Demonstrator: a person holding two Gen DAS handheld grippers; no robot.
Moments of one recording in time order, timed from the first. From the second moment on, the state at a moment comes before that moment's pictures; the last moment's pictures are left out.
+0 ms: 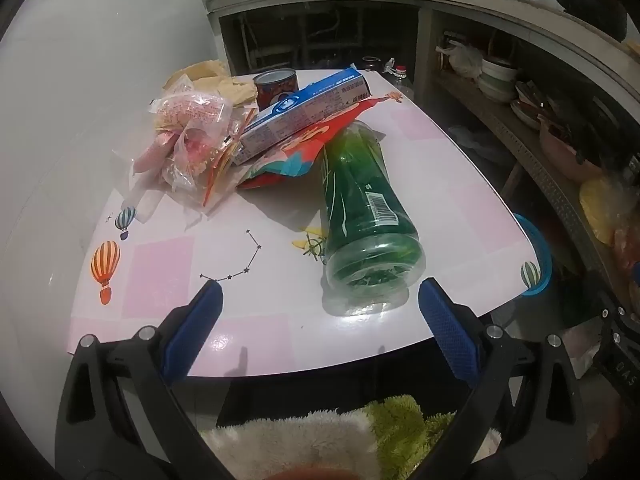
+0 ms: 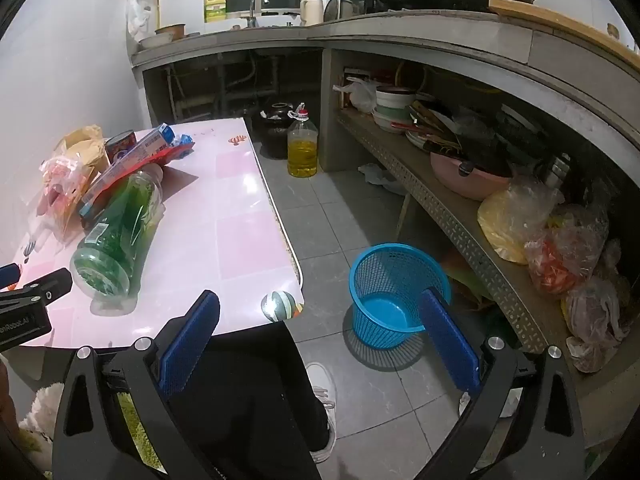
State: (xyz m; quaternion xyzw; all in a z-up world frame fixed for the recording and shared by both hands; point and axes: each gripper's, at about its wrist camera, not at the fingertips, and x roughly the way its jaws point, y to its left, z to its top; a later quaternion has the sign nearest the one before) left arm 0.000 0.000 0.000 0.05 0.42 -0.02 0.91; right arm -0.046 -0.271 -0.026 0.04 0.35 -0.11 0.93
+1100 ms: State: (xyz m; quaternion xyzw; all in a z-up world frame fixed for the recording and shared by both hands) left arm 0.002 0.002 -0.003 0.04 0.42 -0.03 0.90; right arm -0.045 -0.268 -0.026 0.04 0.36 -0.11 0.93
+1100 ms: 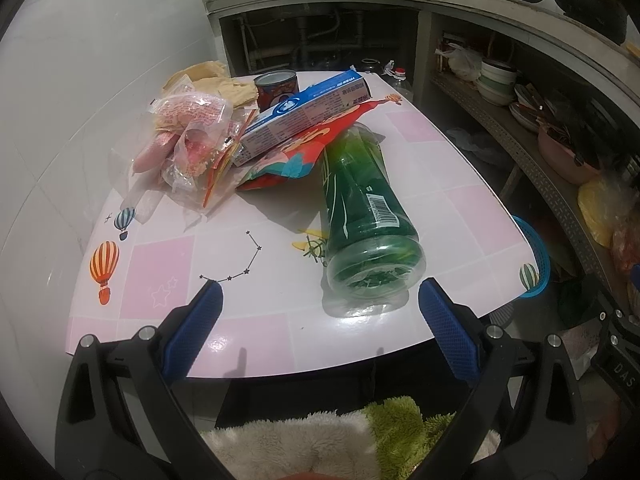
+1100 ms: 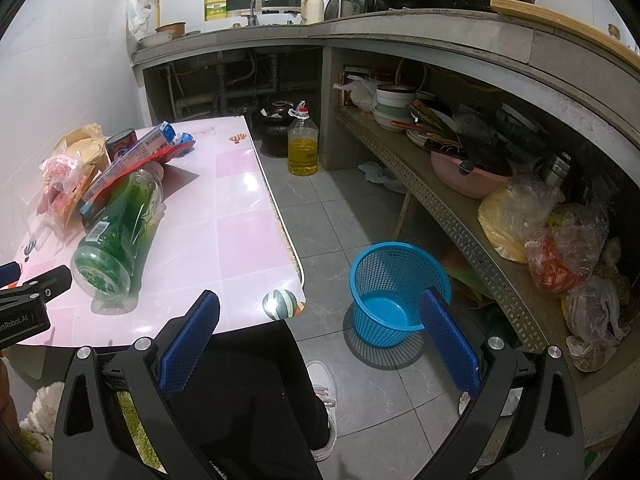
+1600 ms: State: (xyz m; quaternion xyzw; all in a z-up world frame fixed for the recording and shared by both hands) left arm -0.002 0.006 -0.001 0.04 0.42 -0.03 0.90; right arm -0.044 -0.268 -0.028 0.04 0.36 -0.12 0.93
